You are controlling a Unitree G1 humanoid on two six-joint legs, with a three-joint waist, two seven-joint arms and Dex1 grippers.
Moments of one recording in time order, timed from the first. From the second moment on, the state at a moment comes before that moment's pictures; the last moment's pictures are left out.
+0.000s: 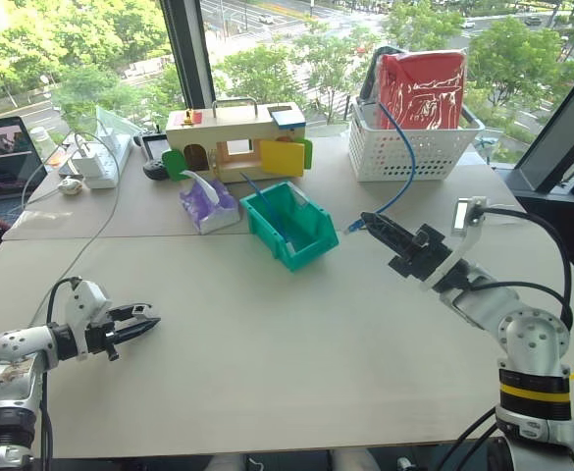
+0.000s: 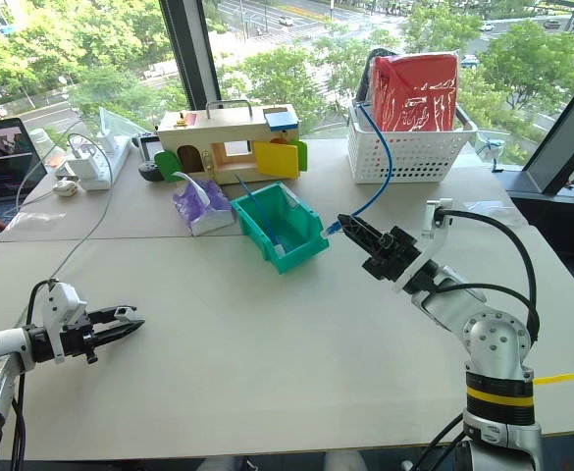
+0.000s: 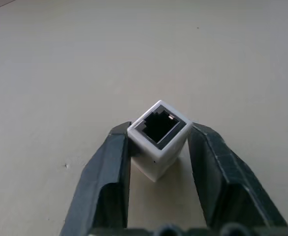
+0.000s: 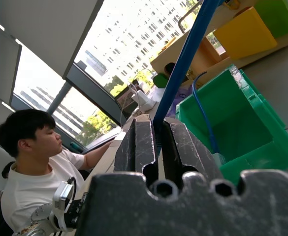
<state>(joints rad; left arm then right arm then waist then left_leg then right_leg) -0.22 0.80 0.24 0.52 -0.32 -0.06 -1.23 -0.45 -0.46 -0.26 -0.17 1.33 0.82 0.28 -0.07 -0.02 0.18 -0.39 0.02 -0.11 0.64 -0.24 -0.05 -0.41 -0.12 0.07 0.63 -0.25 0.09</state>
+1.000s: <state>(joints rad) -0.17 0.21 0.18 -0.41 -0.42 0.95 -0.14 -0.42 -0.44 -0.27 -0.18 1.30 0.82 0.27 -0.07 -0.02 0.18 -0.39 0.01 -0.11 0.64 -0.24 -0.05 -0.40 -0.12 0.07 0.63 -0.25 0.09</state>
